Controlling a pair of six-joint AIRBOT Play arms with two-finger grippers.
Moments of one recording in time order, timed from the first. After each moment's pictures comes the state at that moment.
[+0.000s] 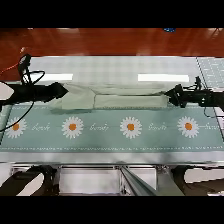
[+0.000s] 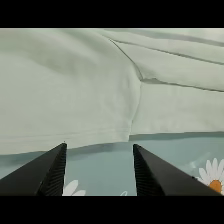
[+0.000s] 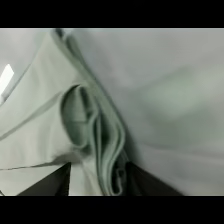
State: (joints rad) left arm -0.03 -0.99 0.85 1.07 -0.88 -1.52; right arm -0.36 -1.63 0.96 -0.56 0.97 1.20
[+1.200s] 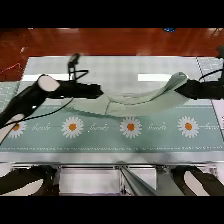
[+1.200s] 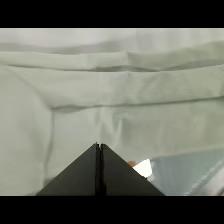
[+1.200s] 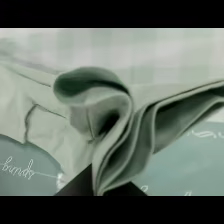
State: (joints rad) left arm -0.44 -1.34 1.05 0.75 -0.75 -1.35; right arm -0.22 -0.86 0.97 -0.94 1.24 1.34
